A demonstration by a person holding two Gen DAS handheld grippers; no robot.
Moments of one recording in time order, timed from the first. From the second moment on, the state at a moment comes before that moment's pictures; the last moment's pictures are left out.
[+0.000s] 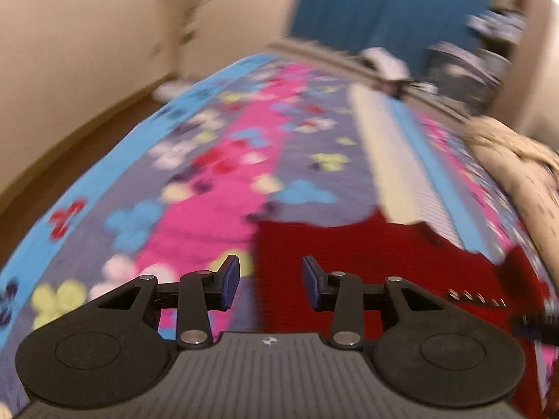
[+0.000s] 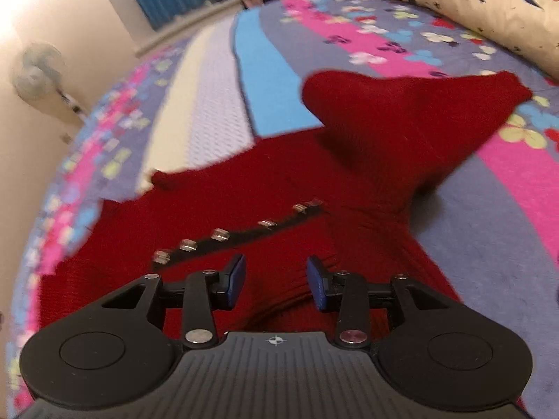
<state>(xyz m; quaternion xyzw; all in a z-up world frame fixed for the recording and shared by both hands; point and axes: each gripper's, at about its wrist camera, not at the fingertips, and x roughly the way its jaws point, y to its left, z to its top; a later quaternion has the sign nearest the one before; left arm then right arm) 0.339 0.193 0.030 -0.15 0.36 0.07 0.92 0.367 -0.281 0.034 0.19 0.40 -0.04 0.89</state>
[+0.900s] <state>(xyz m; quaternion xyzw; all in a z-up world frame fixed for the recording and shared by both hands) 0.370 0.159 -0.012 -0.11 0.42 0.02 0.90 0.374 -0.308 0.017 0.27 0.41 -0.08 0.87</state>
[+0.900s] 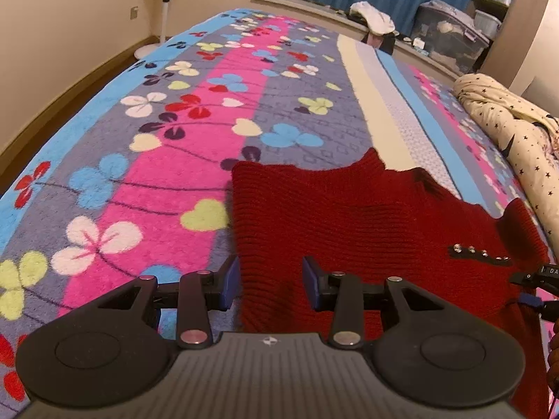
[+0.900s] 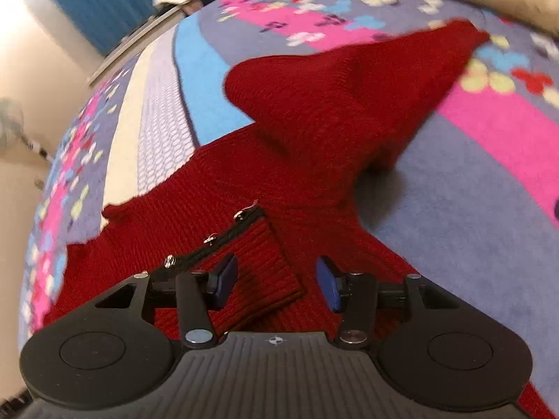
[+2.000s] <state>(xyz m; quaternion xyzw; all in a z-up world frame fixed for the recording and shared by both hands) 0.360 0.086 -0.032 0.06 0.45 -0.06 0.89 0.357 -0.452 0.069 0.35 0.27 -0.15 0.89</state>
